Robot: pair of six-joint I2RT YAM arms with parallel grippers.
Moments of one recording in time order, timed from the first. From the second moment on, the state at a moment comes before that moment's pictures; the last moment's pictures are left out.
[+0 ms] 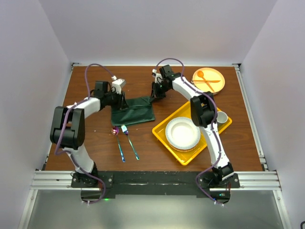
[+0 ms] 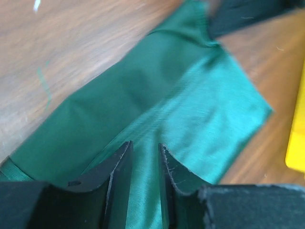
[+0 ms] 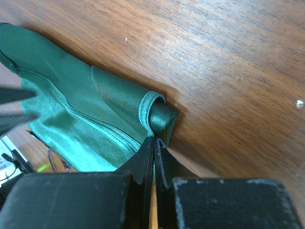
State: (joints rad) left arm -0.10 1.81 1.05 -0.08 0.57 0.06; right arm 0.45 2.53 2.18 -0.72 -0.52 0.31
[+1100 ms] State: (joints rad) left arm -0.46 1.90 1.12 -0.10 0.38 0.35; right arm 0.44 2.53 2.19 -0.78 -0.57 0.34
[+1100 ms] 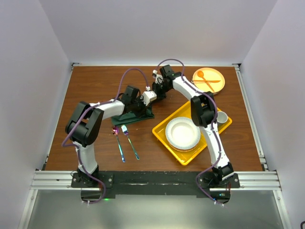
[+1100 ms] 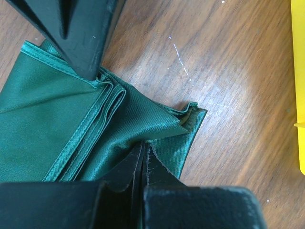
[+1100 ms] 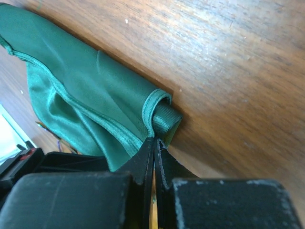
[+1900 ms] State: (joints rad) left arm -0.46 1.90 1.13 -0.10 0.38 0.35; right arm 0.43 2.53 2.19 -0.82 -0.60 0.37
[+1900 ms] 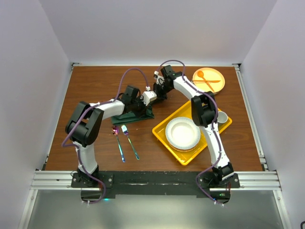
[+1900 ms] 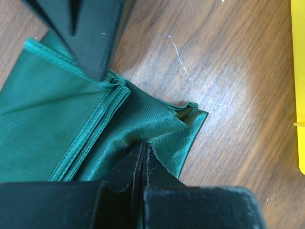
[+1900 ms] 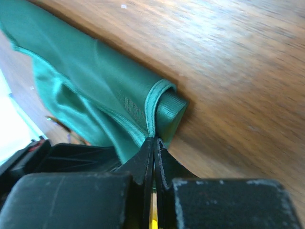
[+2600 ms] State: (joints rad) left arm -0.11 1.82 1.23 -0.05 0.73 -0.04; right arm 0.43 2.55 2.22 -0.78 -0.52 0.29
